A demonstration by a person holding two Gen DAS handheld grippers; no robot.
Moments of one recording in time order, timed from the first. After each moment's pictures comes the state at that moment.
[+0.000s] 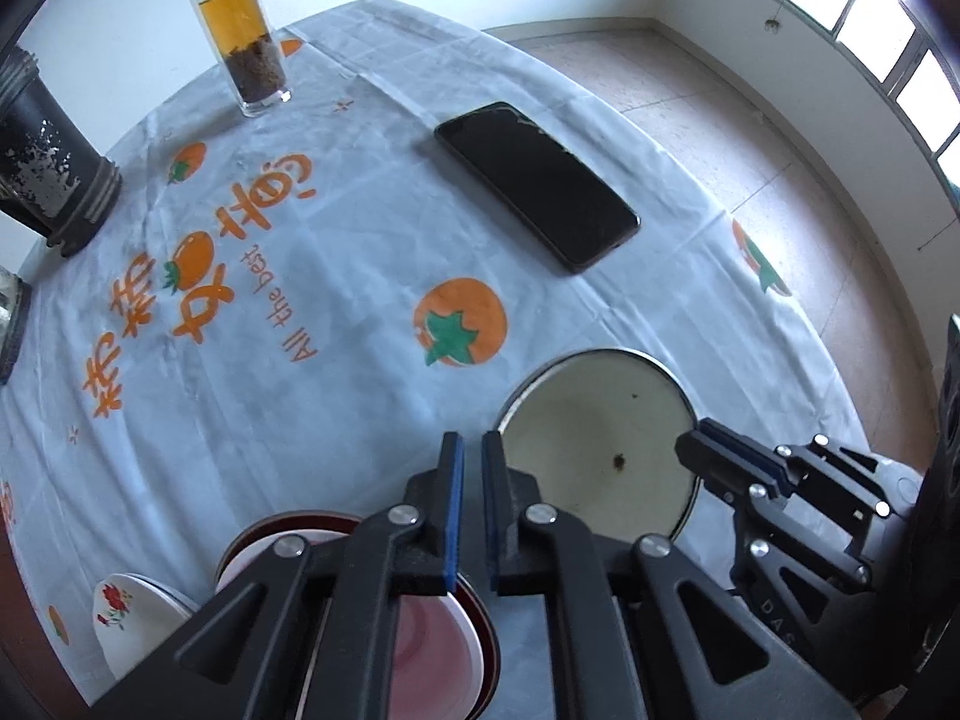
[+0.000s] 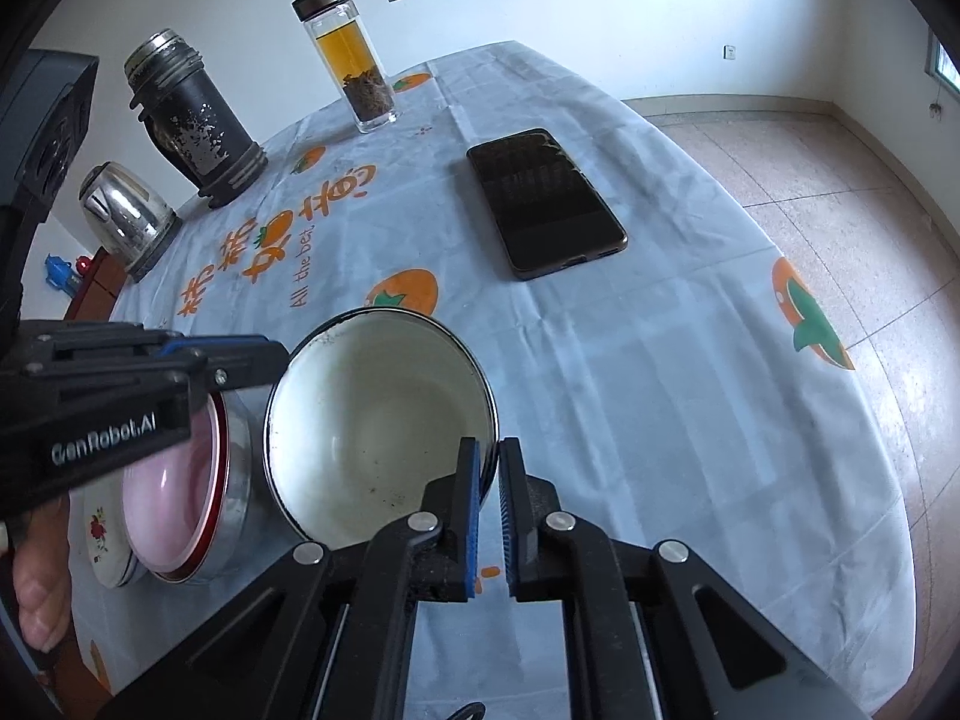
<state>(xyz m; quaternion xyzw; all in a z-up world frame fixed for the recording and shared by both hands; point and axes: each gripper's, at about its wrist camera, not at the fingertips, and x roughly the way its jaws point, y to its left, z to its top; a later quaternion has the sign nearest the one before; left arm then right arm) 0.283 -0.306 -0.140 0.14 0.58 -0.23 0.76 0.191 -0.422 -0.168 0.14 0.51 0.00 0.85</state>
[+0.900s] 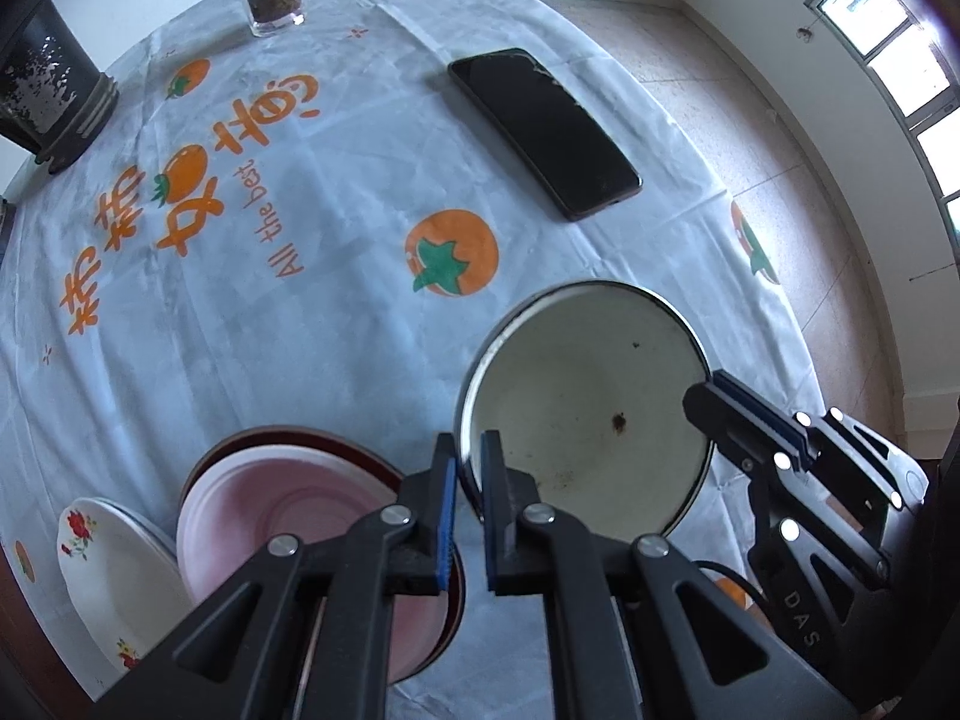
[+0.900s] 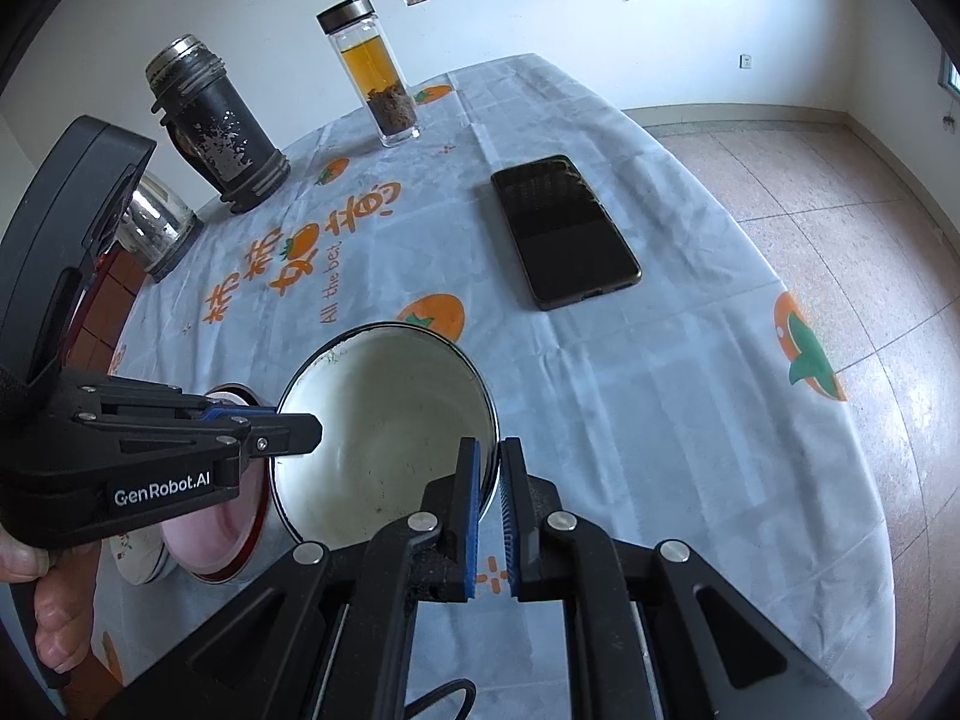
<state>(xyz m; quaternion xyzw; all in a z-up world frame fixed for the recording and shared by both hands) 0.275 -0.299 -0.140 0.10 0.65 -0.21 0.72 0.194 -0.421 -0.140 0.14 0.51 0.02 0.85</state>
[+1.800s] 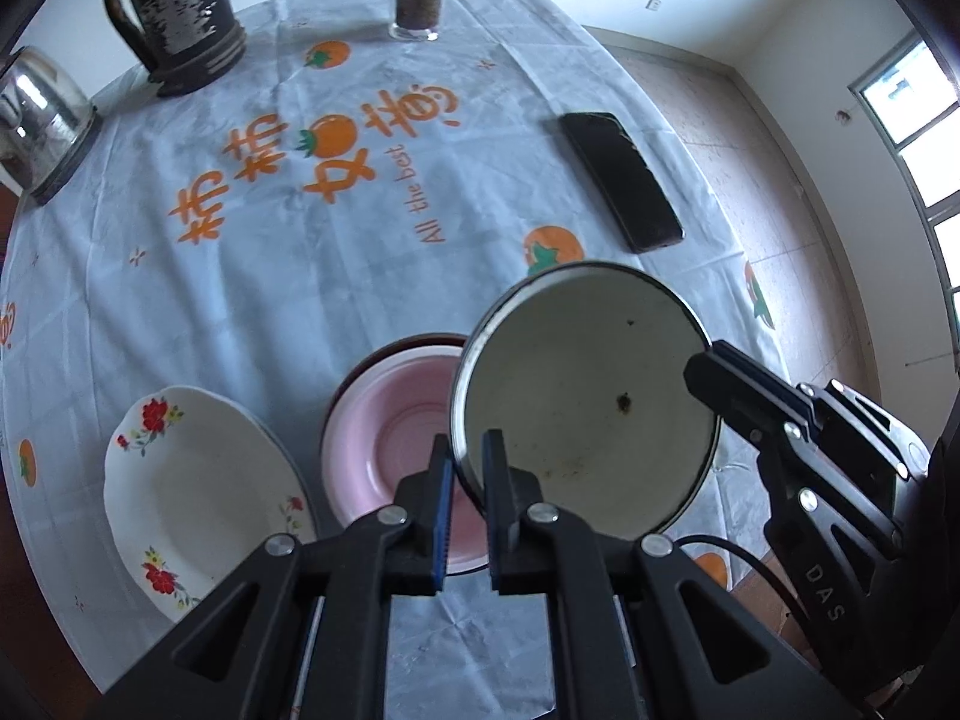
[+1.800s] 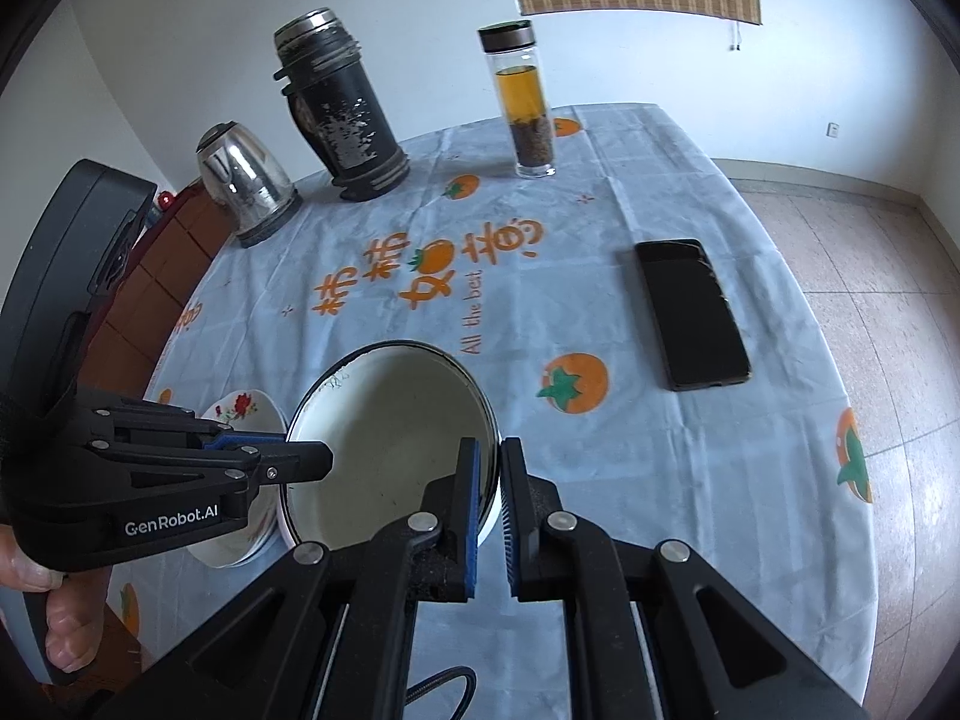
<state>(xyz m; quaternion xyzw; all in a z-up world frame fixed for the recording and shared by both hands) 0.260 -0.205 -0.094 0.02 0.65 -0.16 0.75 0.209 -0.352 -0.079 0.08 0.49 0.12 0.86</state>
